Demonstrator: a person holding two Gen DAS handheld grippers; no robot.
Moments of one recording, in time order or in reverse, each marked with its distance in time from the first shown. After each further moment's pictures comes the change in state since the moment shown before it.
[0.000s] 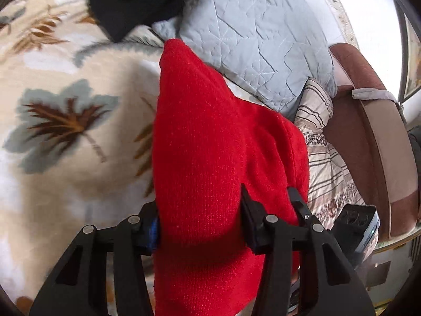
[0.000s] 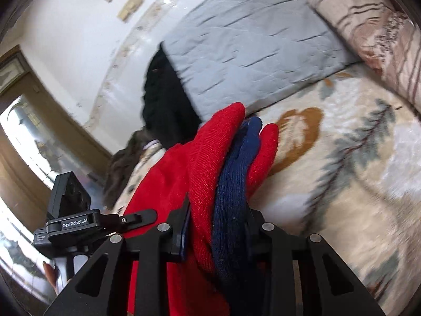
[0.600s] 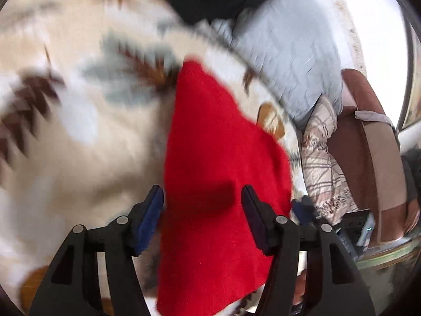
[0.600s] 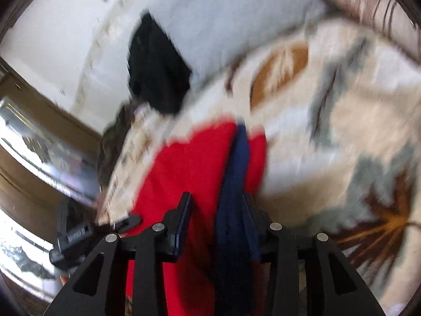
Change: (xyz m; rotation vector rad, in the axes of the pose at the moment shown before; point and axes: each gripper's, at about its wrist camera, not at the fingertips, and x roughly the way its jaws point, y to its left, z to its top) left arm -0.054 0.088 -0.049 -0.111 -0.068 -0.023; right arm -0.011 0.022 -0.056 0.100 0.099 -0.089
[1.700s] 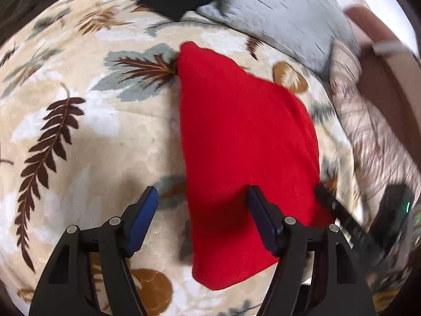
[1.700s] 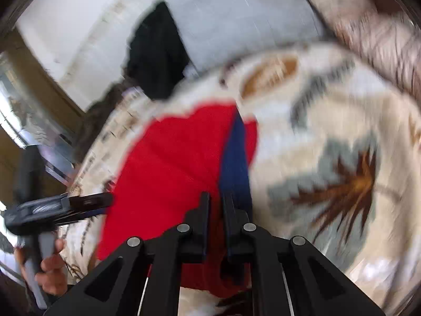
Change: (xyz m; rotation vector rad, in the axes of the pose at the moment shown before) left arm 0.009 -0.026 -0.036 0.276 0.098 0.273; right arm -0.010 0.013 -0.053 -0.137 0.060 -0.191
